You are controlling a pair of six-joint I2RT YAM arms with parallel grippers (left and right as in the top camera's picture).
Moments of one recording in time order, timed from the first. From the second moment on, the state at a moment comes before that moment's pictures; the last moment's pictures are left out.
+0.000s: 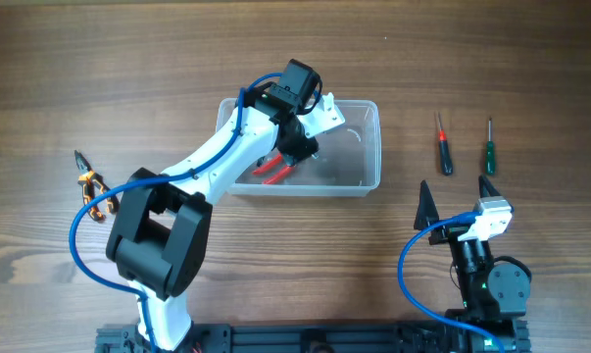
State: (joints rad) left arm -0.54 1.97 1.47 -0.75 0.10 0.55; right arm 0.00 0.01 0.01 0.00 -0.11 0.04
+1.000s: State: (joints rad) left arm -0.29 1.68 1.70 -1.01 -0.13 -0.18; right arm 0.00 0.01 0.01 0.00 -0.11 0.04
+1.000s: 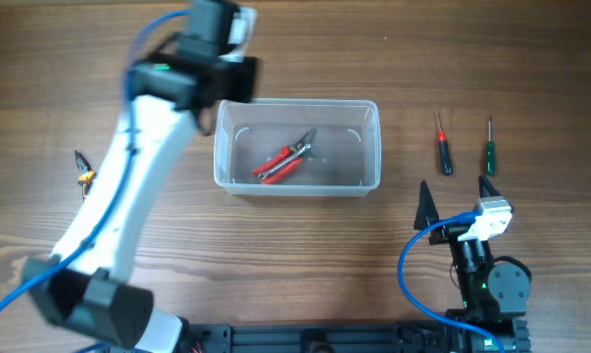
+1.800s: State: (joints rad) left arm 0.29 1.69 1.12 -0.96 -0.16 -0.58; right arm 0.00 0.01 0.01 0.00 -0.11 0.04
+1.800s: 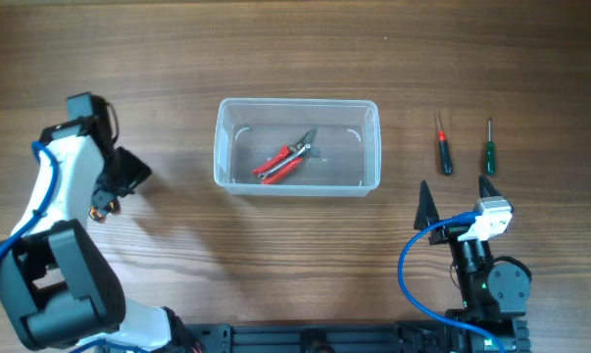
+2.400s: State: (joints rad) left arm 0.42 1.70 1.12 -0.78 -0.12 -0.54; right arm 0.00 0.01 0.01 0.00 -0.11 0.04
